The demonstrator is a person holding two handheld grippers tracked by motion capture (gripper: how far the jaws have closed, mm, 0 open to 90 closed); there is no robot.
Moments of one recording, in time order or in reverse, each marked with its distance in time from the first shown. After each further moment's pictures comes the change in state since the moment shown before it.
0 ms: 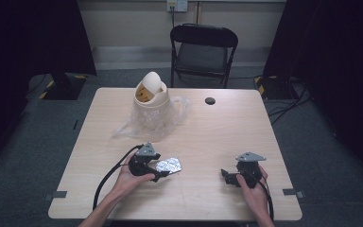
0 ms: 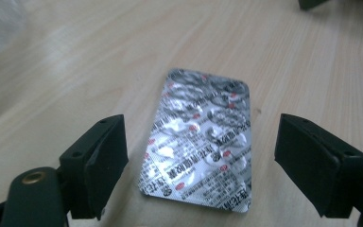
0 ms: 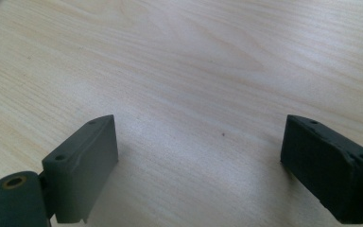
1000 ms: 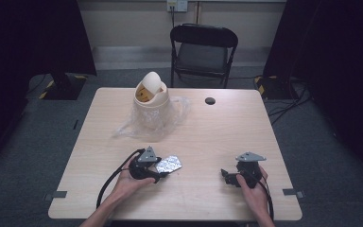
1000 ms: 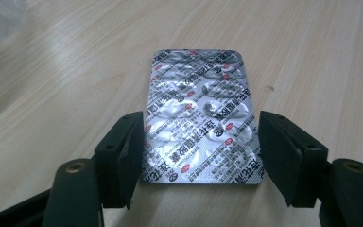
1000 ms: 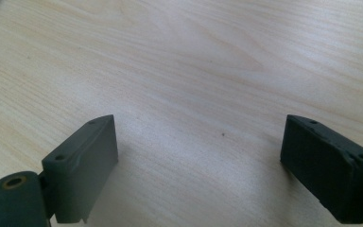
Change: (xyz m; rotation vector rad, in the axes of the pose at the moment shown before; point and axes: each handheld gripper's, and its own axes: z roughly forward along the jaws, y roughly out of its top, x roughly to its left) left arm -0.006 -0.009 0.001 -0.003 0.055 0.049; right arm 0.000 0.000 0.000 -0.001 -0.001 0.001
